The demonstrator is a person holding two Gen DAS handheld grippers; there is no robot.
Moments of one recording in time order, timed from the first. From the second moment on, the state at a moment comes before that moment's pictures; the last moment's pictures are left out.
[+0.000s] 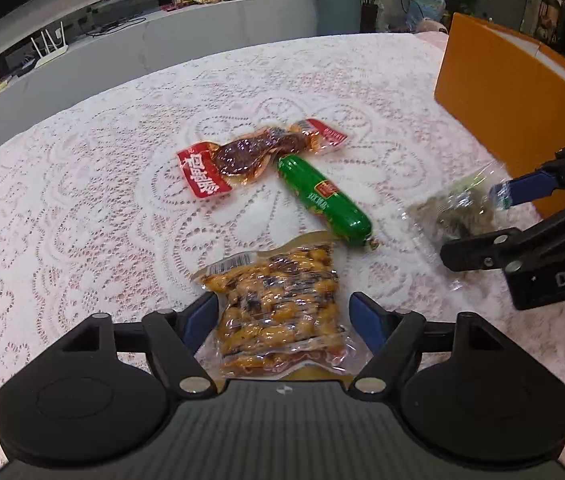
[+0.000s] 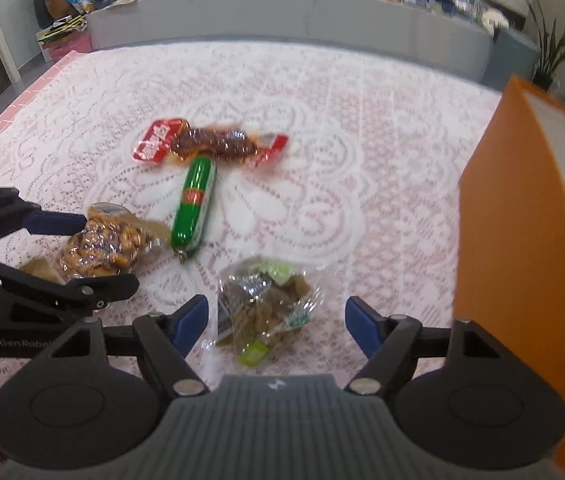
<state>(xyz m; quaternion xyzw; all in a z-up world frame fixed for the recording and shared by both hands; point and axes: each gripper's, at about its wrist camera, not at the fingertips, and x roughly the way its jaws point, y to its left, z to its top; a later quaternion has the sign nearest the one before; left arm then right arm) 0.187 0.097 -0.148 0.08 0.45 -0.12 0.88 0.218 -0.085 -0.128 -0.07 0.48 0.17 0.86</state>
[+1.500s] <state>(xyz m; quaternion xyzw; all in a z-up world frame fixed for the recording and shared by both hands) 0.152 0.100 -0.121 -0.05 0.45 -0.10 0.89 0.184 -0.094 -0.100 -0.05 0.46 0.19 0.87</state>
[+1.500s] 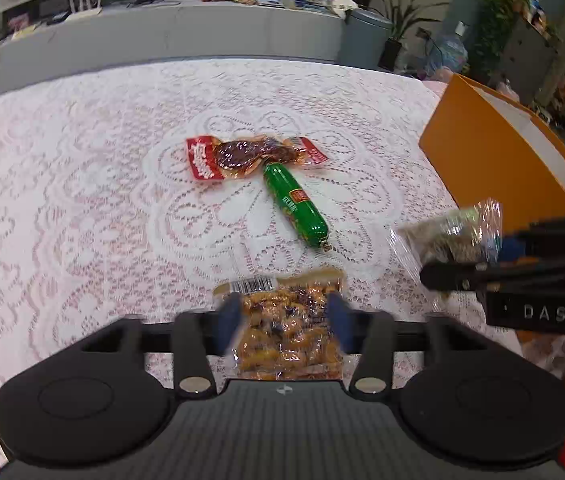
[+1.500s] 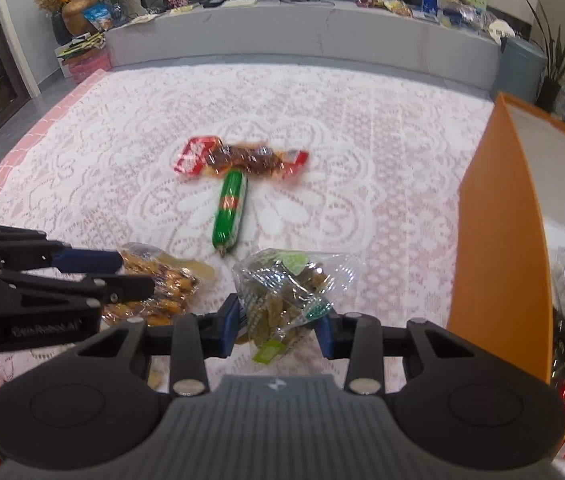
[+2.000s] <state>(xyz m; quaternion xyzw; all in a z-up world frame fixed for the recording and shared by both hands) 0.155 0.063 -0.146 0.05 0.46 -0.07 0.88 0.189 -0.101 -0.114 -0.03 0.48 0.18 0.86</state>
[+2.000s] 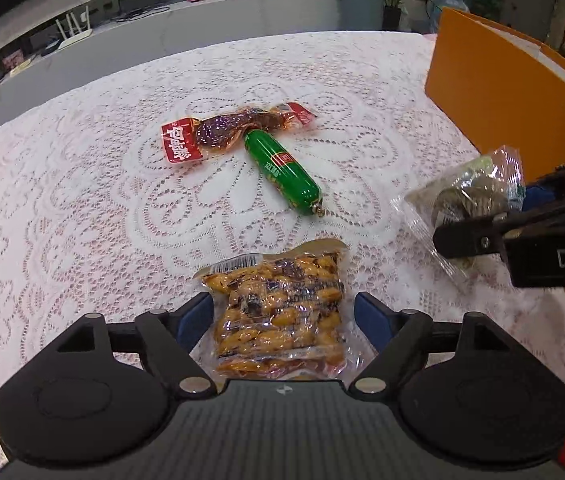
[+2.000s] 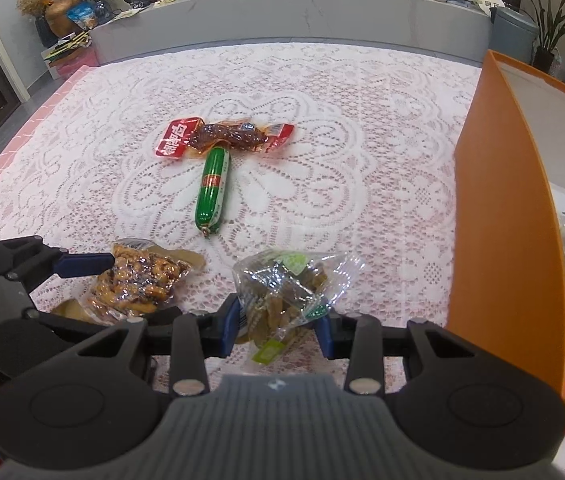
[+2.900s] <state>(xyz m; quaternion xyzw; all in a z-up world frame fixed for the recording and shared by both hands) 0.137 0.061 -0.069 -0.01 0.43 -0.08 0.90 0.170 -0.132 -0.069 0.02 0.45 0.20 0.87</state>
